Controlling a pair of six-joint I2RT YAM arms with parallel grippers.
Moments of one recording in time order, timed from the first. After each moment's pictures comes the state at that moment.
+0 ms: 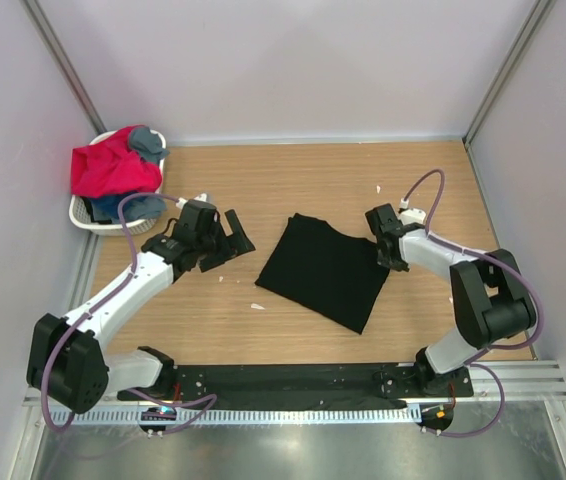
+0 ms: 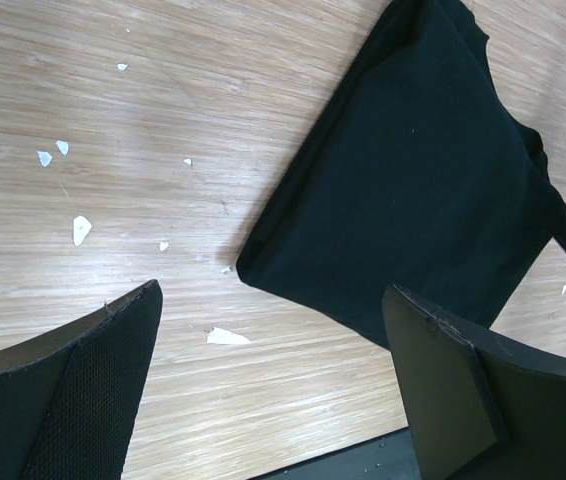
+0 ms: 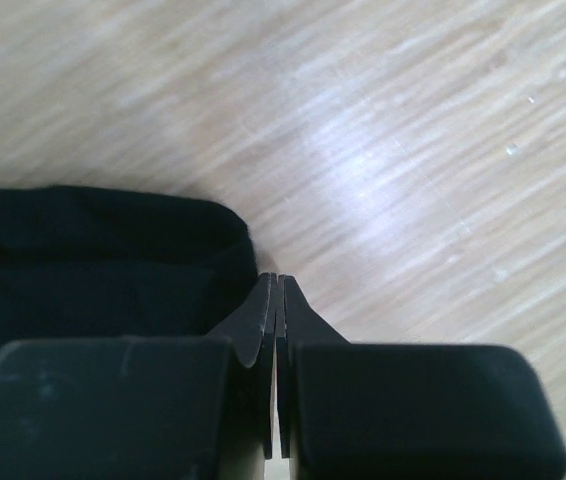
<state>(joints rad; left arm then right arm) -0.45 1.24 0.88 -0.46 0.03 -0.79 0.32 1.56 0.84 -0.47 0.54 0.71</state>
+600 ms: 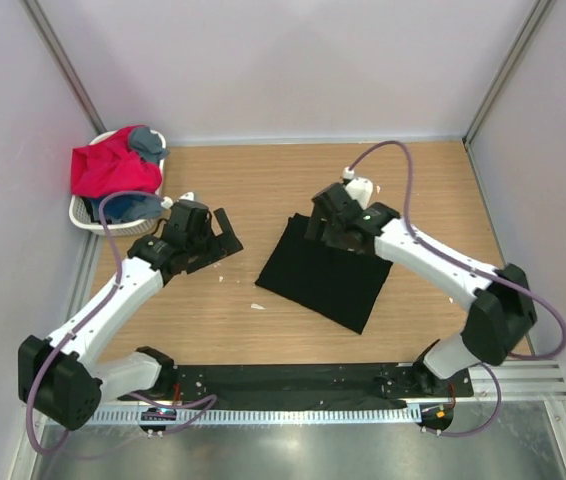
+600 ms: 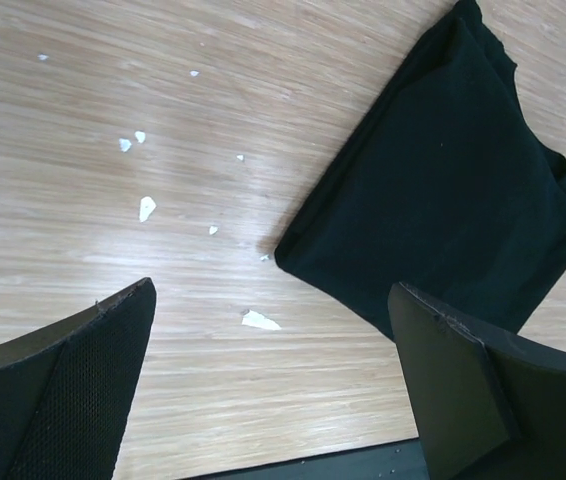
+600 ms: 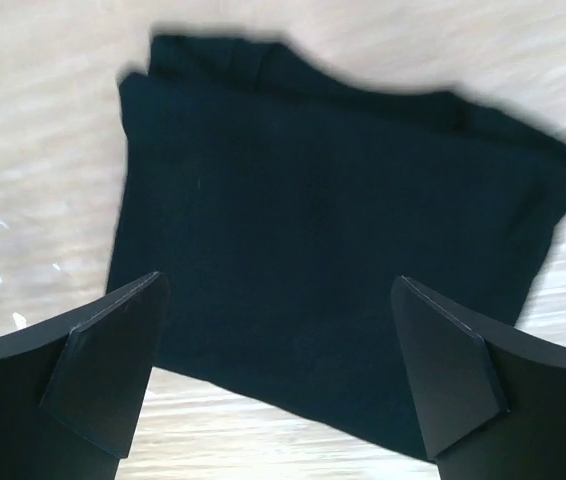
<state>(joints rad) -0.45 1.17 0.93 -0.61 -0.08 -0.78 0.68 1.46 1.26 -0.74 0.44 0.82</state>
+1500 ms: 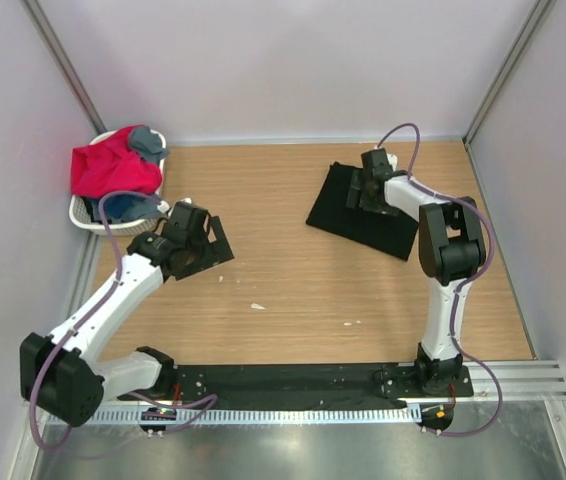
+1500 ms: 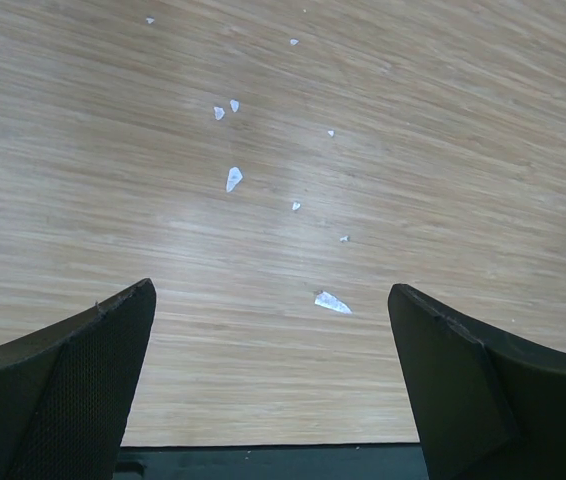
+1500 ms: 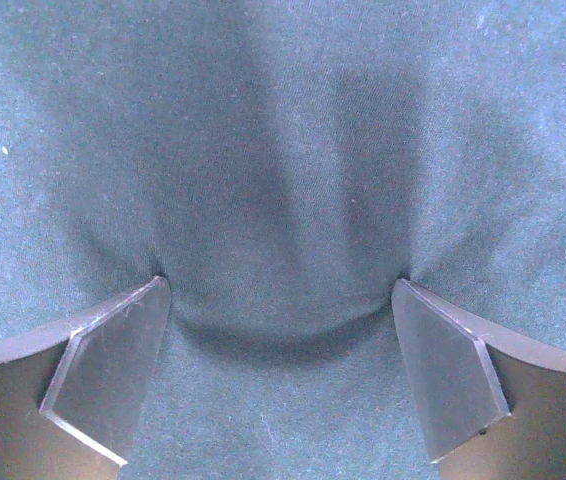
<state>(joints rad) -0.43 1.14 0.95 -0.77 -0.15 -0.73 0.24 2.06 1.44 -0.42 0.26 0.42</state>
